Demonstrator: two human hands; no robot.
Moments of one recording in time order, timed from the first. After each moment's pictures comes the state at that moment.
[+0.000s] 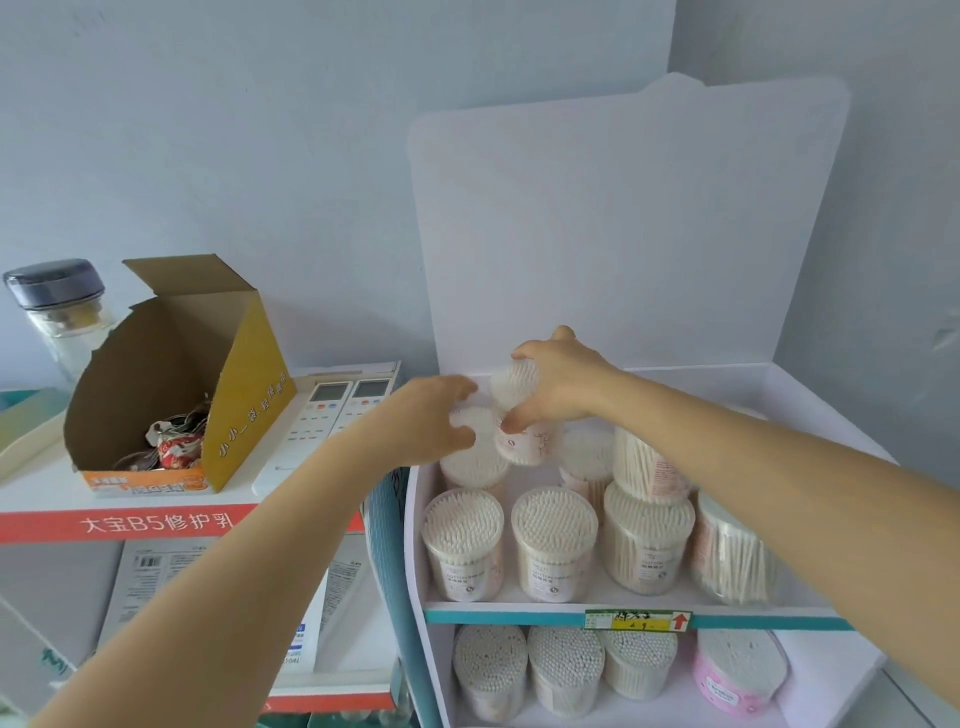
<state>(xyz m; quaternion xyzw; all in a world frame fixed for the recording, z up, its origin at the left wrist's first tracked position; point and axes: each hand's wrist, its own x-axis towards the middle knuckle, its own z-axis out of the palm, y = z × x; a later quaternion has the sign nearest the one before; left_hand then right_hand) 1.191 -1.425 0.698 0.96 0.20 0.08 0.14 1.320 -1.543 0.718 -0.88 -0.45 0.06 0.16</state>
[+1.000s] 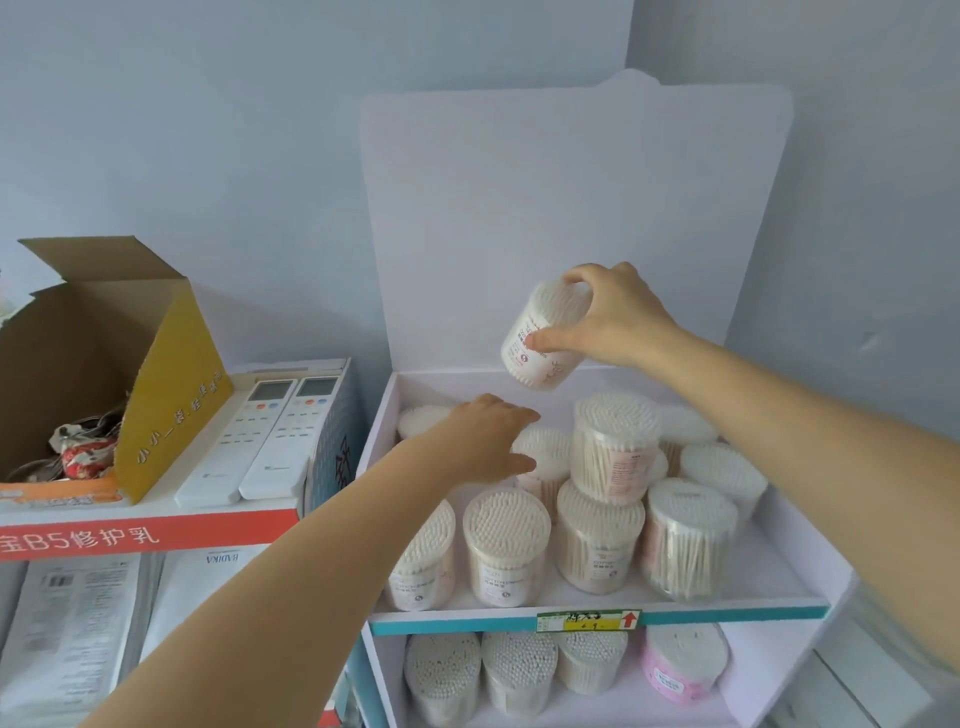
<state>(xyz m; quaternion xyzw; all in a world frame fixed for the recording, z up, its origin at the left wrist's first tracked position) 1.269 -1.472 0.662 1.00 0.06 0.00 0.02 1.368 -1.593 0.749 -0.88 -0.35 -0.05 0.33</state>
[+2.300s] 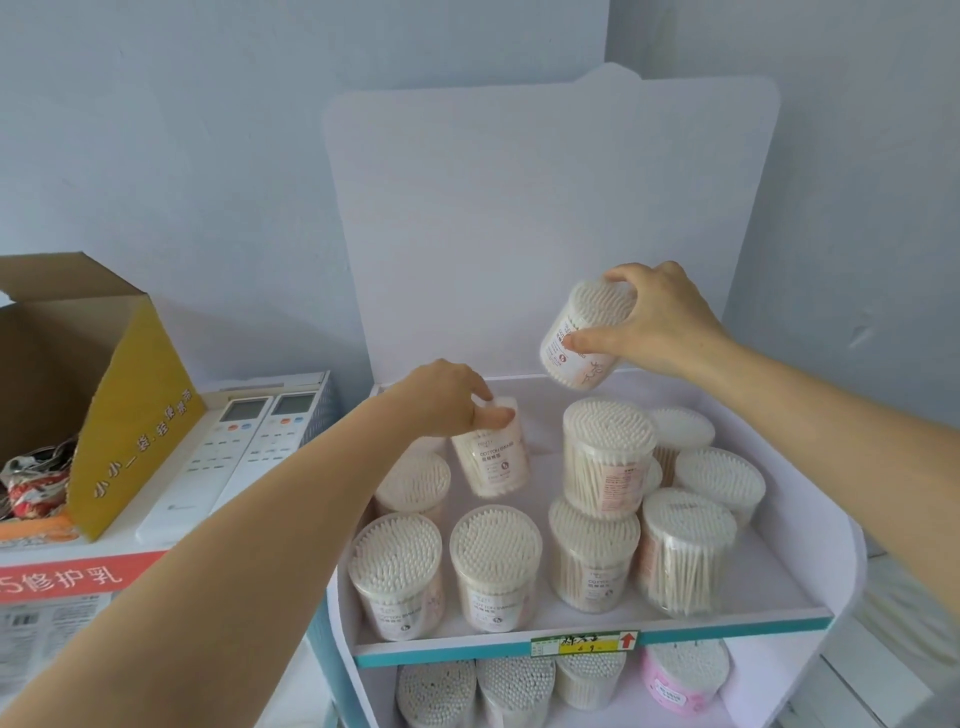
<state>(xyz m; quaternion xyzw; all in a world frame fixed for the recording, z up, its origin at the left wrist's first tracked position) 1.295 -1.431 0.690 0.98 0.16 0.02 0.07 1.400 -1.622 0.743 -0.88 -0.31 -0.10 0.34</state>
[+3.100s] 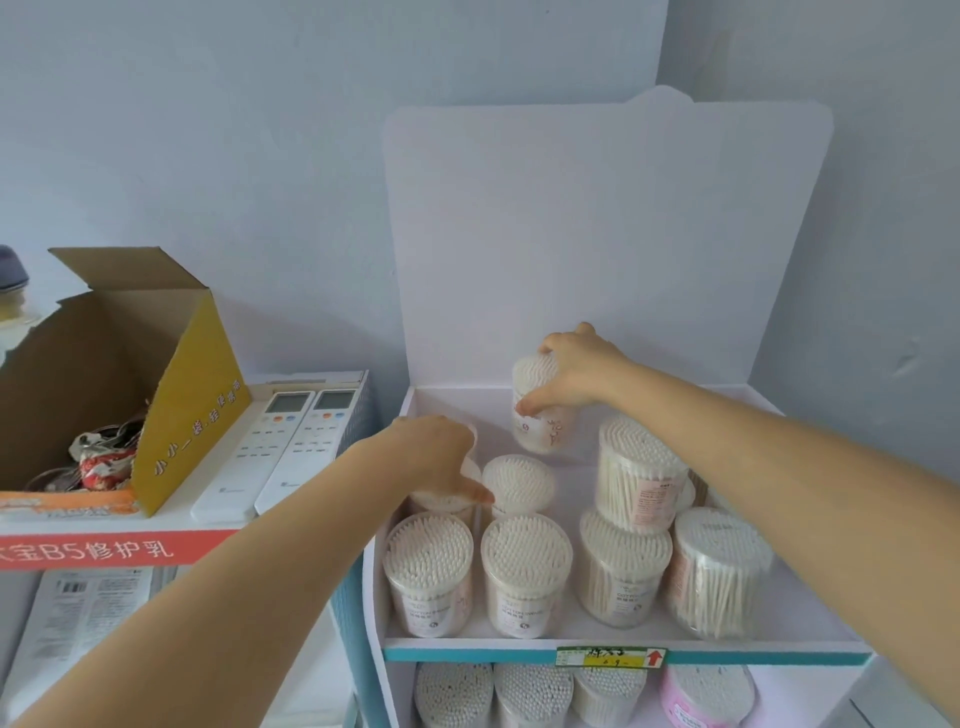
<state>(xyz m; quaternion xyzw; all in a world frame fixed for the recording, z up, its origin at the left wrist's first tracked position) 1.233 -1.432 0.679 0.98 0.18 -0.09 -0.02 1.373 -1.542 0.722 -0.92 -0.38 0.02 0.13</state>
